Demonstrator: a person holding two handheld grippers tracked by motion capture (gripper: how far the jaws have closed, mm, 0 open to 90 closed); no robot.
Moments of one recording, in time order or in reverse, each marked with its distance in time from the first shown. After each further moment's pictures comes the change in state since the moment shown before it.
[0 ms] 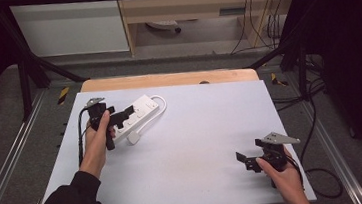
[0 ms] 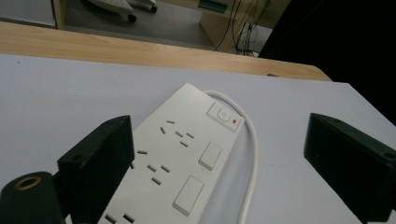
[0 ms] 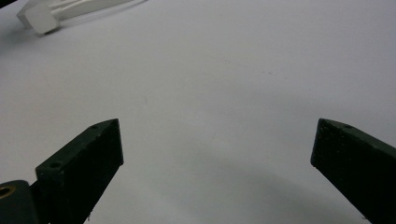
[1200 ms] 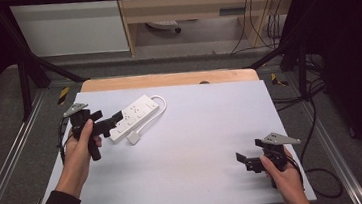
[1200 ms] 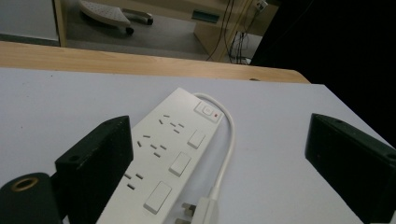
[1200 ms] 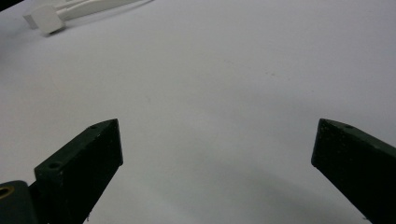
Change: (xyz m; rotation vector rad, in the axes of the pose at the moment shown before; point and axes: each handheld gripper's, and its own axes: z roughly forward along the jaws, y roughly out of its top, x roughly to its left) left arm -0.012 0.004 -0.069 -0.034 -0.022 0.020; right arm 0.000 -0.001 -0.001 -0.005 0.013 -0.008
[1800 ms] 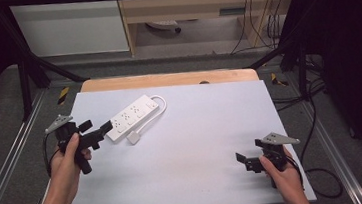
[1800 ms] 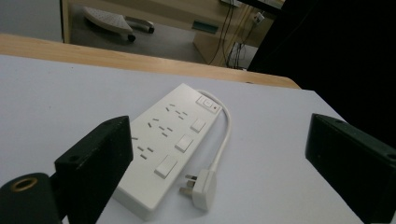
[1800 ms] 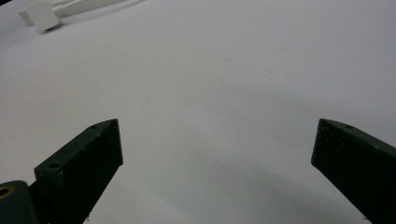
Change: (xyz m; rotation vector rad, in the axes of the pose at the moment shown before) left arm 0.006 -0.019 -0.045 -0.050 -0.006 -0.029; right arm 0.000 0.000 0.001 0.010 -0.008 -0.003
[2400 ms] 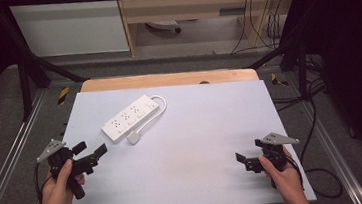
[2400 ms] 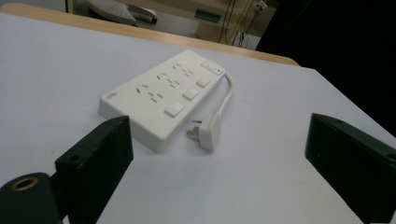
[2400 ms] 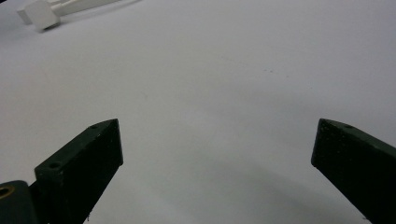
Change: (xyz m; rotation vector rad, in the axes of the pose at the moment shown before) left arm 0.001 -0.051 -0.037 0.030 0.008 0.014; right arm 0.000 0.000 0.000 0.003 -0.003 -0.004
